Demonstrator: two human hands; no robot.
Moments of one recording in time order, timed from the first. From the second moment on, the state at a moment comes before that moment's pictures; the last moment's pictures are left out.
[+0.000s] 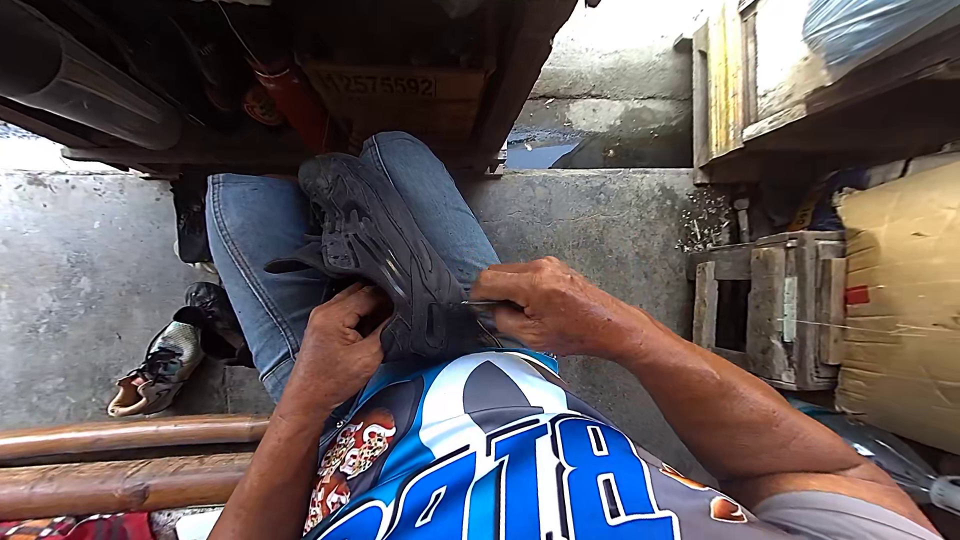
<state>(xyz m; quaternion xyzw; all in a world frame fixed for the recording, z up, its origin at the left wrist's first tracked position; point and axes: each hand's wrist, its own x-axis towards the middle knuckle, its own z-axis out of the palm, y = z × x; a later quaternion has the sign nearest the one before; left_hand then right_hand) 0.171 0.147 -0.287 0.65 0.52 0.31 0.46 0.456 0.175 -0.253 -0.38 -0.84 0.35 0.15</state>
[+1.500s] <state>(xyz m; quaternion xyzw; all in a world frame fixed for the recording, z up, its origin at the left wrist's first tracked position) 0.169 0.153 -0.282 0.70 0.51 0.27 0.43 0.497 0.170 -0.256 -0.21 -0.70 0.66 0.16</state>
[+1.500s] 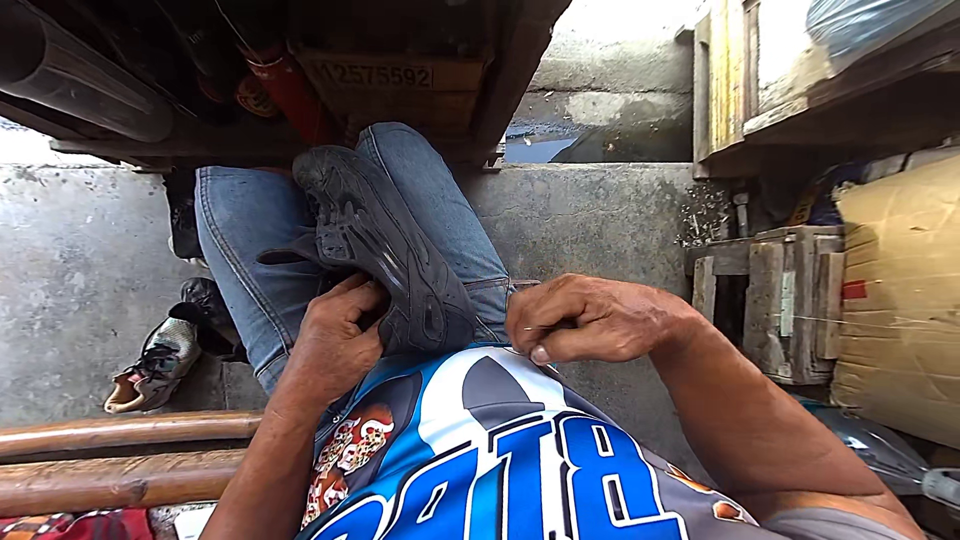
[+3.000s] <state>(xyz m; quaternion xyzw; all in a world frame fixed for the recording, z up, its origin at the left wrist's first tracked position) 0.157 0.152 -0.266 0.77 0.55 0.17 0.28 0.462 0.163 -0.266 -0.54 -0.66 0.48 0.20</state>
